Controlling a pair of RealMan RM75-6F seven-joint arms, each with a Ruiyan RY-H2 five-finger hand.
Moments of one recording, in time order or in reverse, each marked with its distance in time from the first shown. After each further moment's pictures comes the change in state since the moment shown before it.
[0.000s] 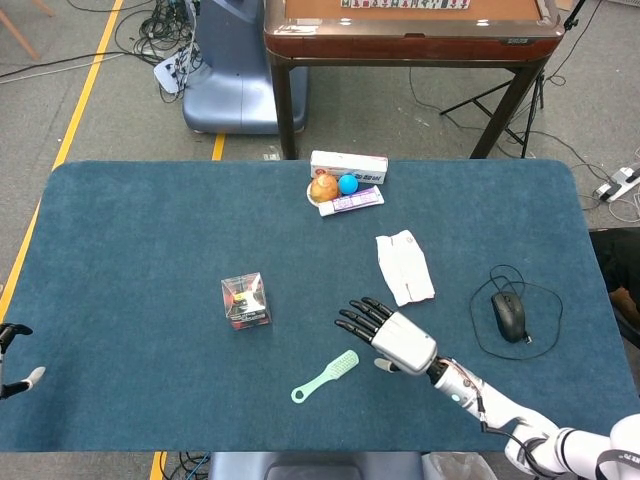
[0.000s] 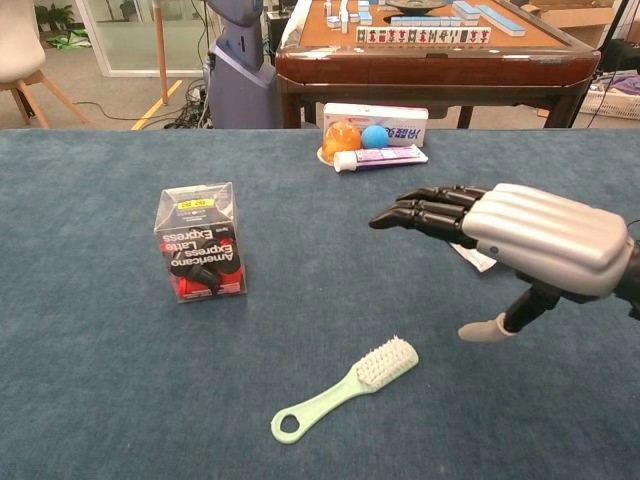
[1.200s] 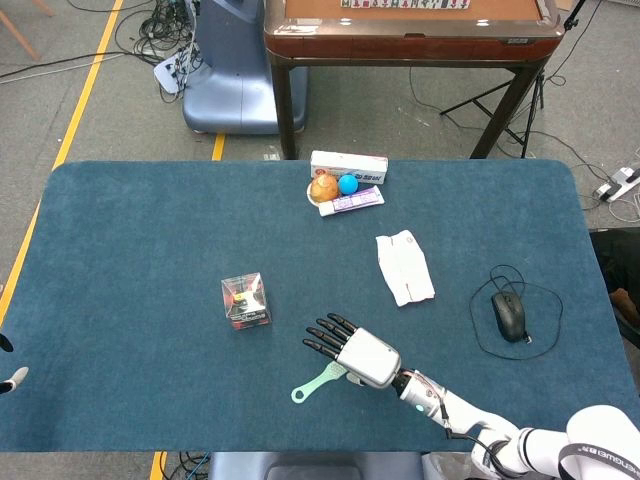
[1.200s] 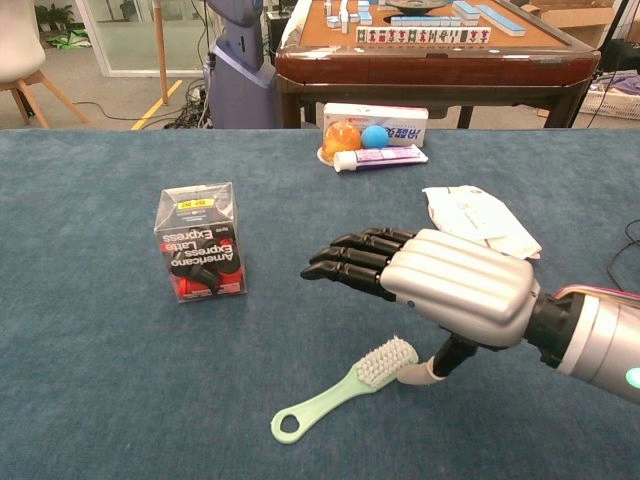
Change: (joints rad) left arm 0.016 0.034 -0.024 -0.023 -0.059 -0.007 -0.007; right arm 0.057 -0.152 -0.022 0.024 0.047 -0.070 -0.116
